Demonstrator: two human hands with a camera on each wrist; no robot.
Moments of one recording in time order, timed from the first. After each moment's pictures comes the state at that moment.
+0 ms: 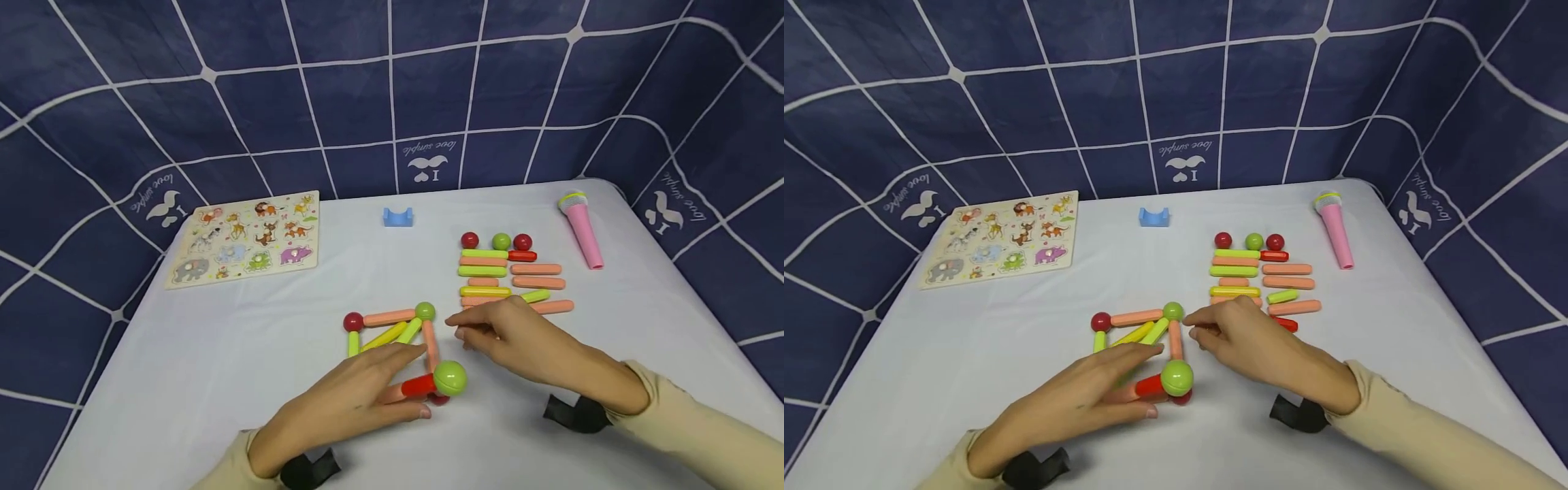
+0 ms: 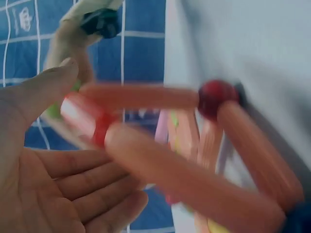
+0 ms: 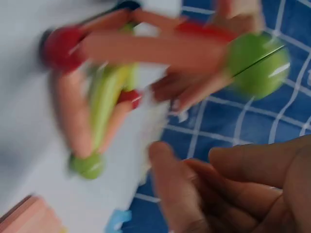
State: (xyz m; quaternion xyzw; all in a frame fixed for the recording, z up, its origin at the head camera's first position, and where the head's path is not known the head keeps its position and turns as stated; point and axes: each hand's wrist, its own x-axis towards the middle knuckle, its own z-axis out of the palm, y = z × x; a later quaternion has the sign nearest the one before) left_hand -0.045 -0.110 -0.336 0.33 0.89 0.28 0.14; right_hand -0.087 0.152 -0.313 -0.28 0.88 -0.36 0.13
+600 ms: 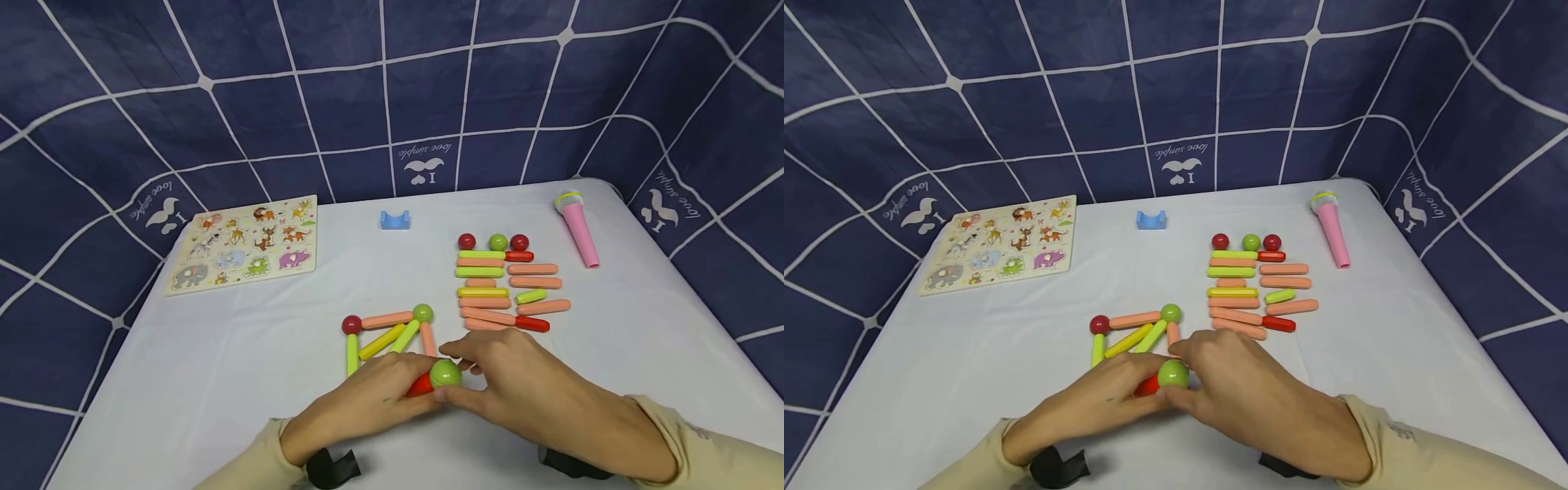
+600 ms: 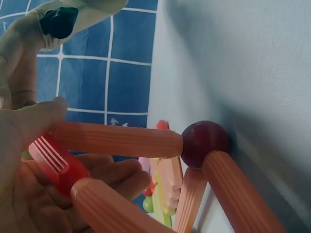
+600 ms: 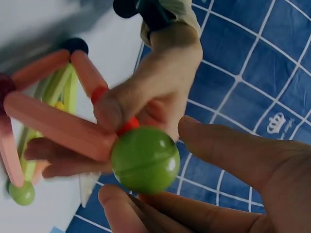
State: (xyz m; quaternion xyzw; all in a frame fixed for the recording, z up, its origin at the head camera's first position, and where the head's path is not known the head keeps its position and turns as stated) left_hand -0.053 -0.078 -0.350 0.37 0.86 0.32 0.14; right_hand -0.037 0.132 -0.281 -0.27 0.92 -0.27 0.09
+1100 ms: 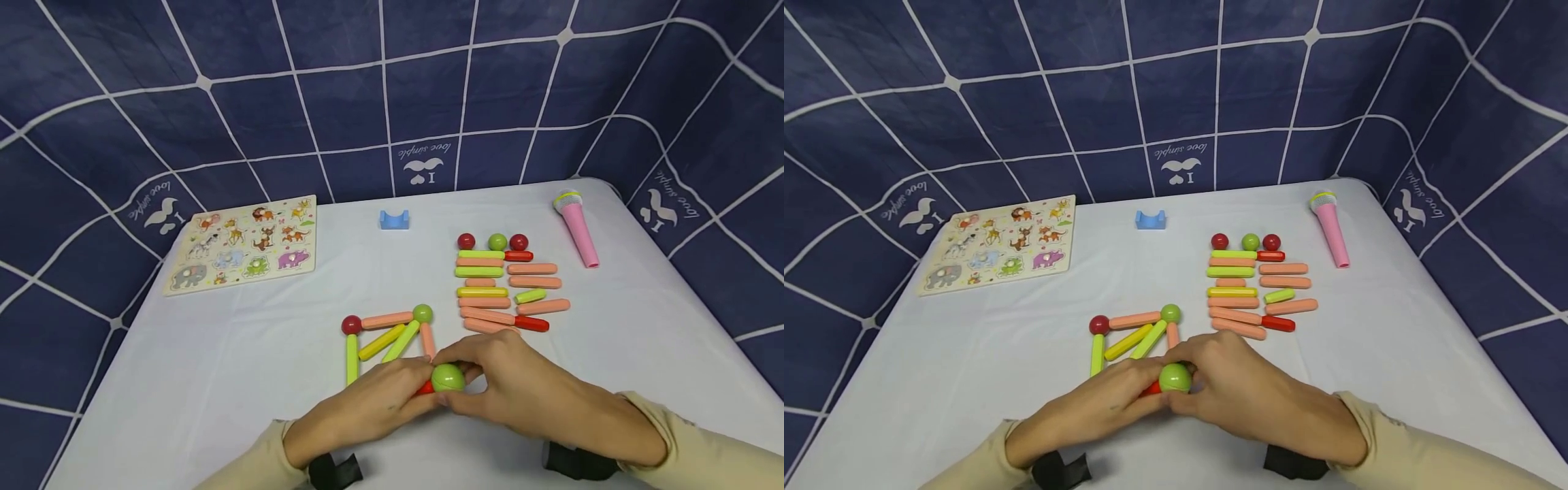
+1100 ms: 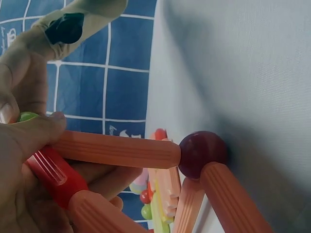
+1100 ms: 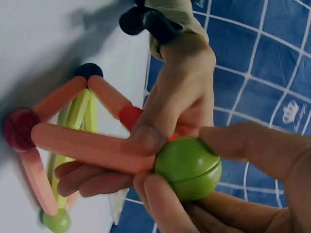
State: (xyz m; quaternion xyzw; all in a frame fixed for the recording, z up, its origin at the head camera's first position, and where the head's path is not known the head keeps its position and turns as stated) left_hand -0.050 -0.075 -0.348 0.39 0.85 0.32 0.16; right_hand -0.043 0.138 -0.292 -0.30 0.87 -0.36 0.13
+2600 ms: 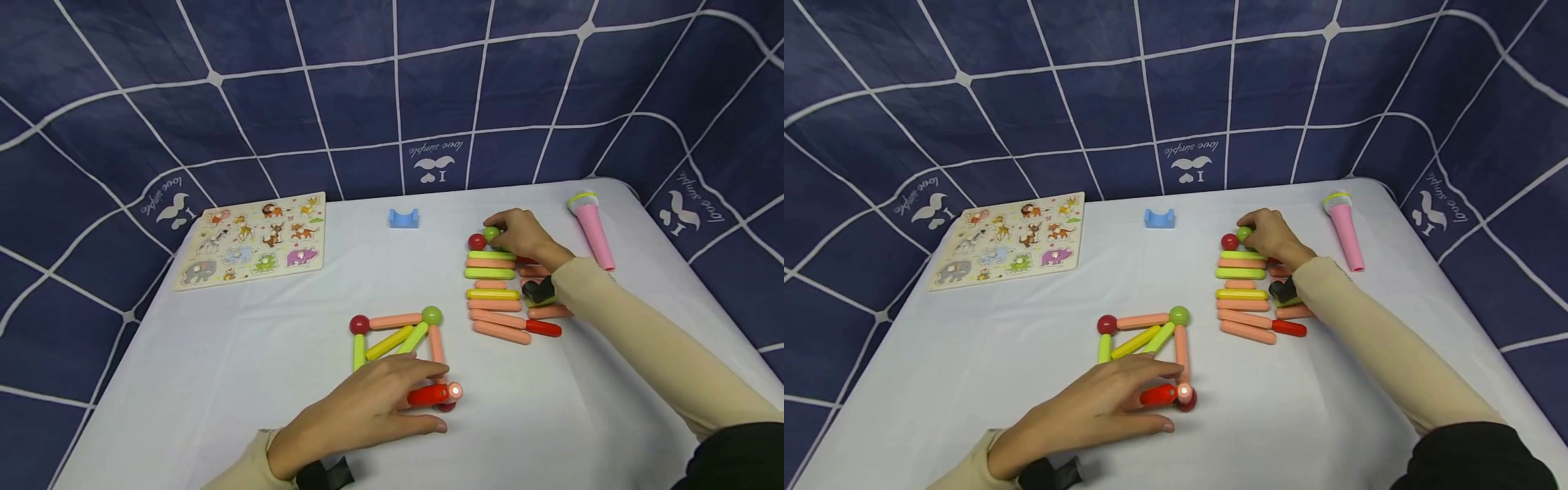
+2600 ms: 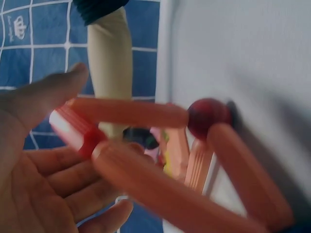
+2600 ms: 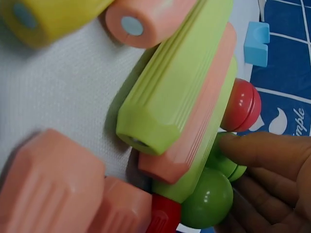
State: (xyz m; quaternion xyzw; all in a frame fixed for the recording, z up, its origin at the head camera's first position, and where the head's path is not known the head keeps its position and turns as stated) left_hand -0.048 -0.093 -0.342 0.36 0.87 0.30 0.16; right_hand -0.282 0.202 -0.381 -0.11 0.95 -0.29 0.09
